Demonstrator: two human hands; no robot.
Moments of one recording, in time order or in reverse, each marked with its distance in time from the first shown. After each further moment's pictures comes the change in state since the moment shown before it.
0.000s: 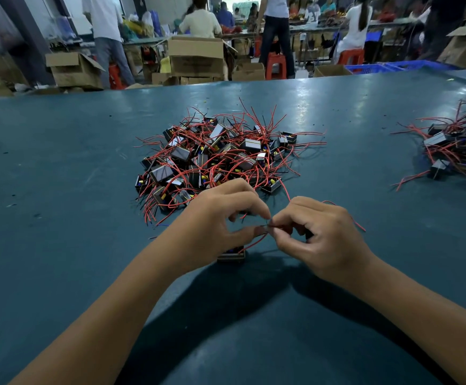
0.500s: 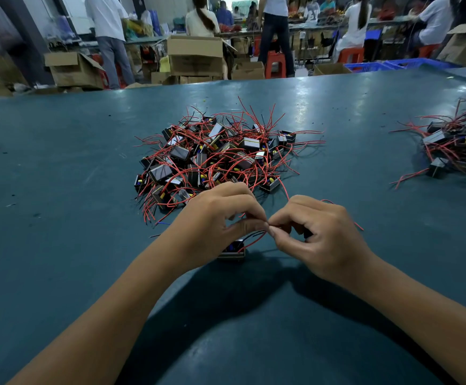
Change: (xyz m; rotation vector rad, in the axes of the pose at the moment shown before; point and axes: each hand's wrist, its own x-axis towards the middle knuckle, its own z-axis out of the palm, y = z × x) left_hand 0.002 -0.001 0.005 0.032 0.043 0.059; right_hand 0.000 -0.003 -0.002 0.034 0.002 -0.013
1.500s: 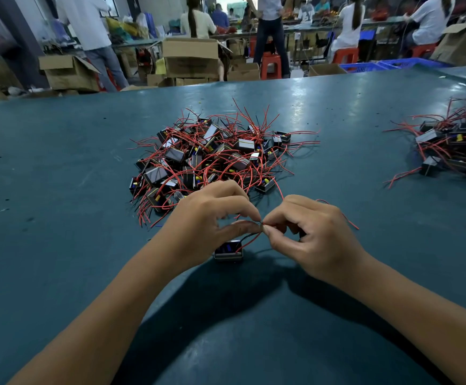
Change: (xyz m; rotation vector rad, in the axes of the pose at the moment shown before) left_hand -0.001 -0.002 -0.001 0.014 0.005 -0.025; right_hand -0.002 0.002 0.001 -0.021 0.037 -0.002
